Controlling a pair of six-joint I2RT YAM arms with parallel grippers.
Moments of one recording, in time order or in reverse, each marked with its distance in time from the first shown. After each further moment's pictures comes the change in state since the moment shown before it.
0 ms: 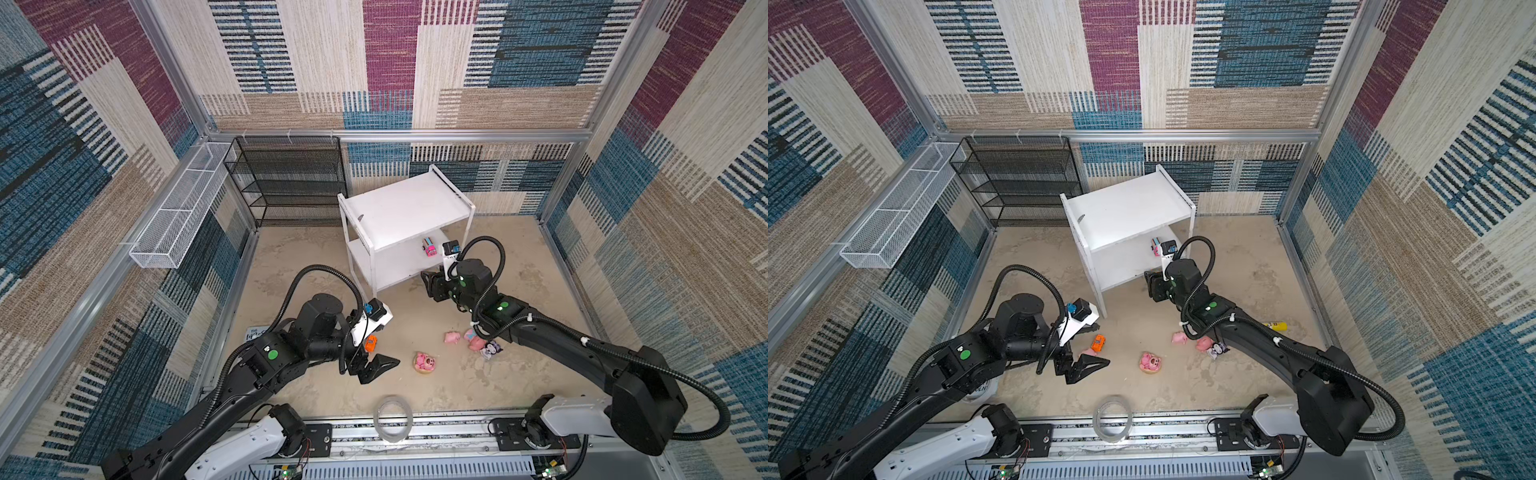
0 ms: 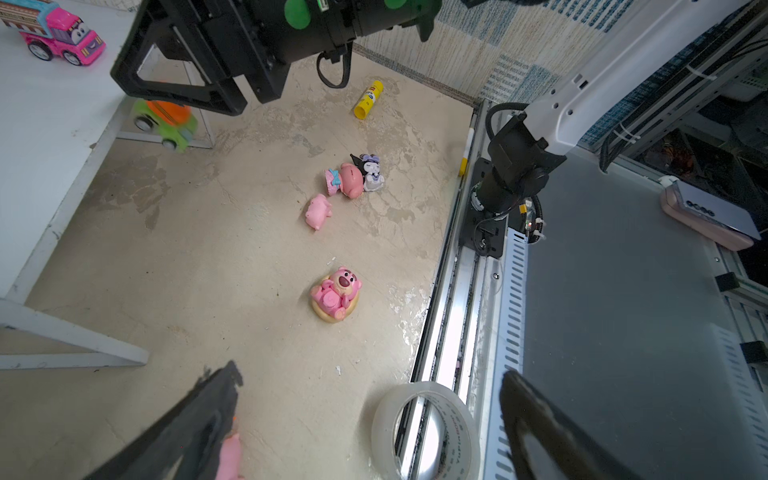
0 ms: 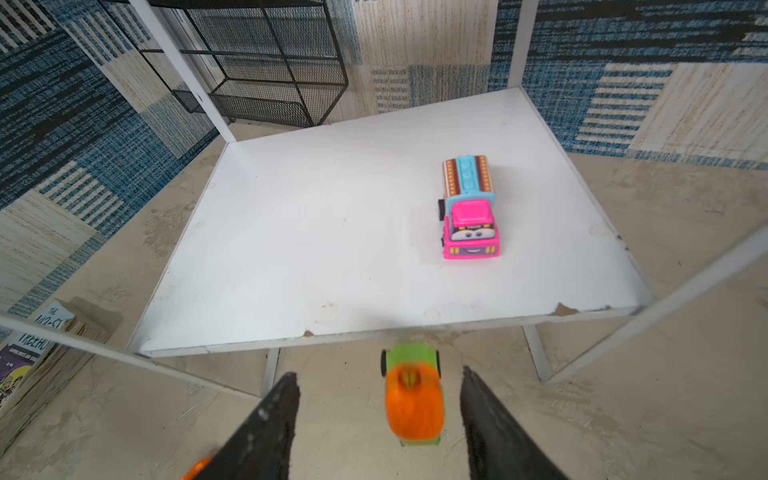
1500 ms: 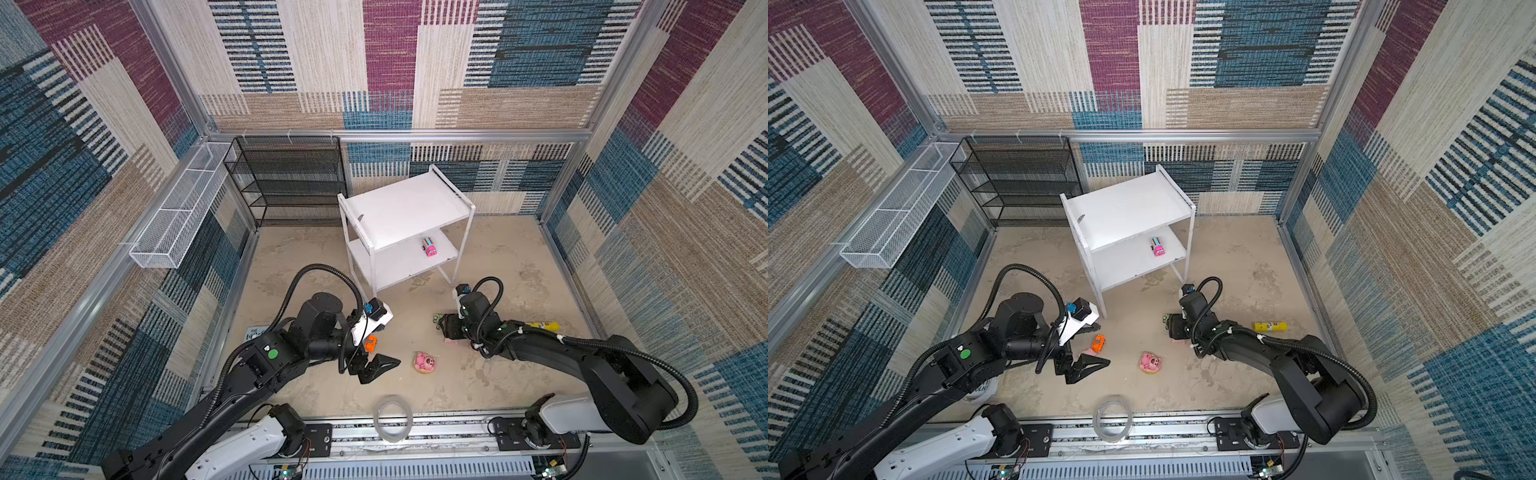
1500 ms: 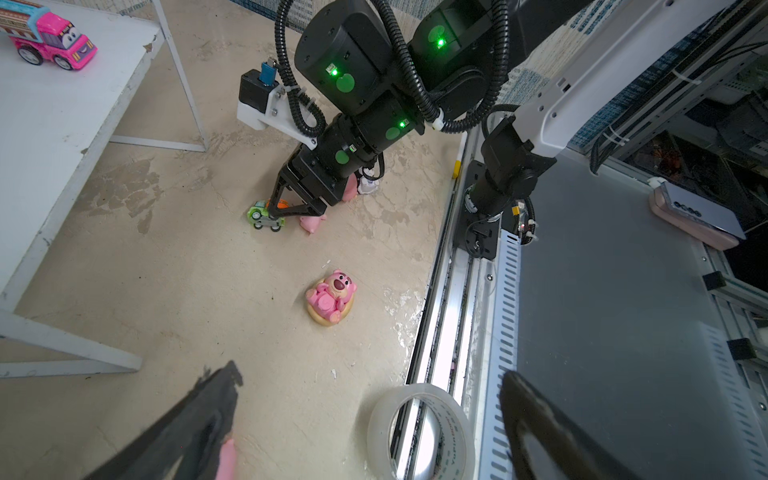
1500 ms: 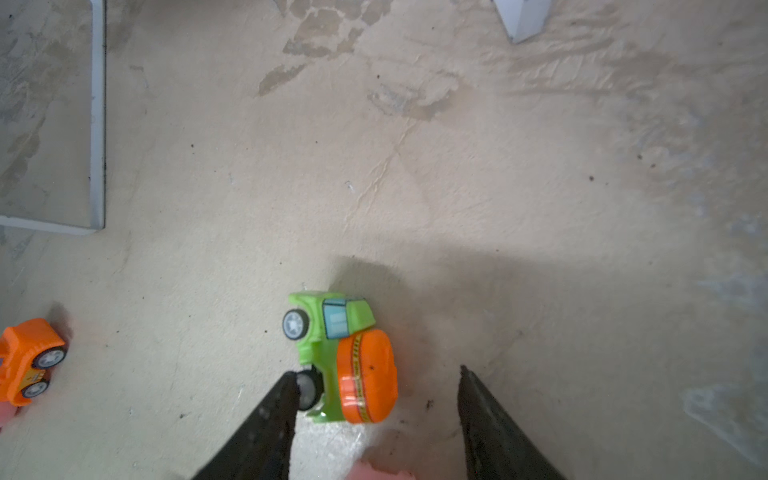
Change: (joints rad) left arm 0.003 0.003 0.004 0.003 0.022 0.000; right arm -0.096 0.092 -0.319 -0.024 -0.126 0.190
